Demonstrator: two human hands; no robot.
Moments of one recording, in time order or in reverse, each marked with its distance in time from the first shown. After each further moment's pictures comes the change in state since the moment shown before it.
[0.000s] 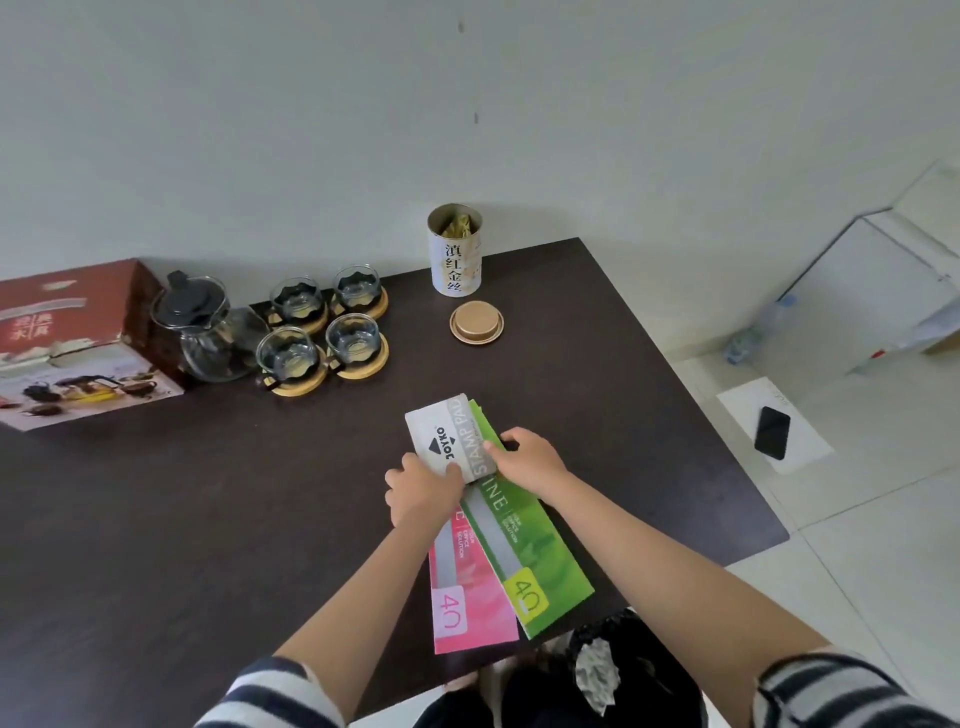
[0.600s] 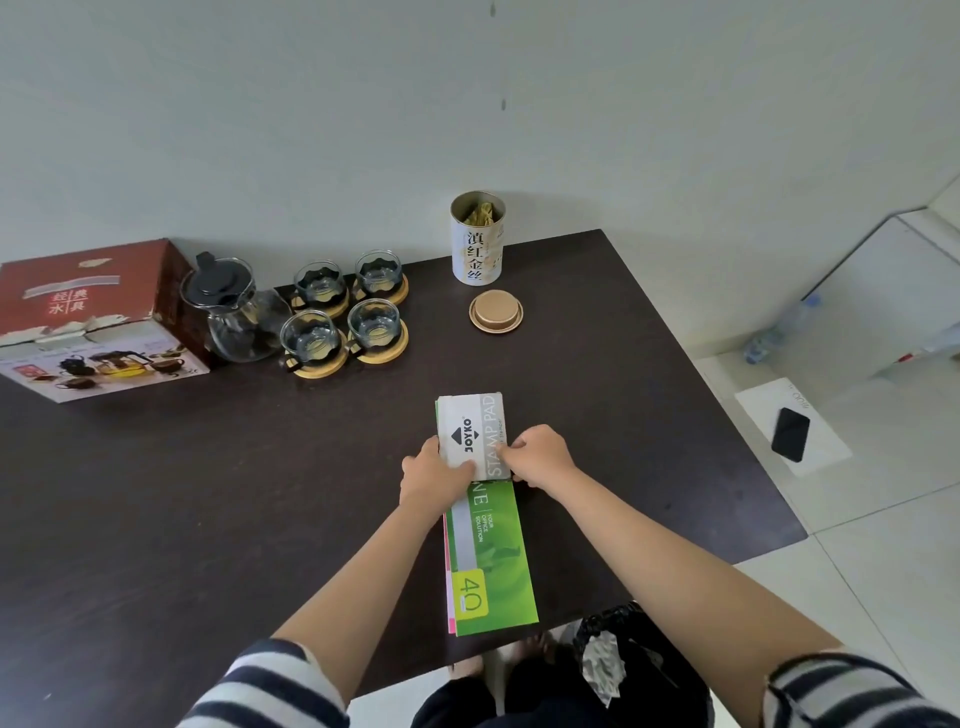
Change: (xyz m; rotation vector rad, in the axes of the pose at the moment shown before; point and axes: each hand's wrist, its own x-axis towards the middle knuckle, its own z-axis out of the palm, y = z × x) left_hand 0.005 -0.015 -0.016 -0.087 -0.177 0.109; right_hand -0.007 -0.008 0.012 0.045 0.028 -0.014
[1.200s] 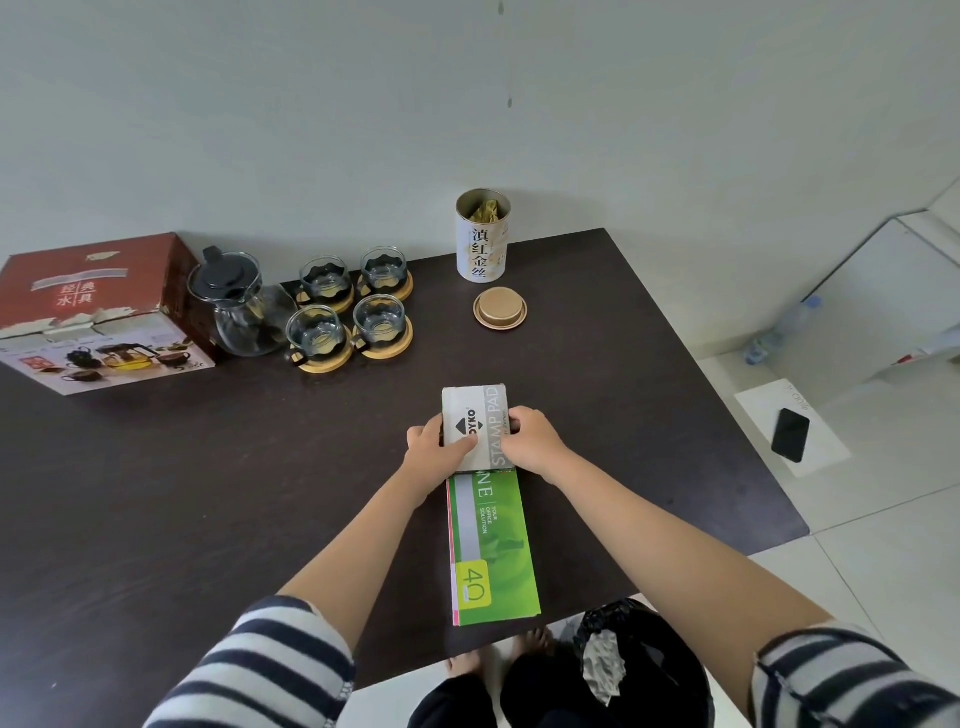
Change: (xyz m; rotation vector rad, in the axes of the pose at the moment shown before) left_hand 0.018 0.002 -0.013 -0.118 -0.109 0.089; right_hand -0.001 -0.016 0.002 0.144 -0.059 -0.106
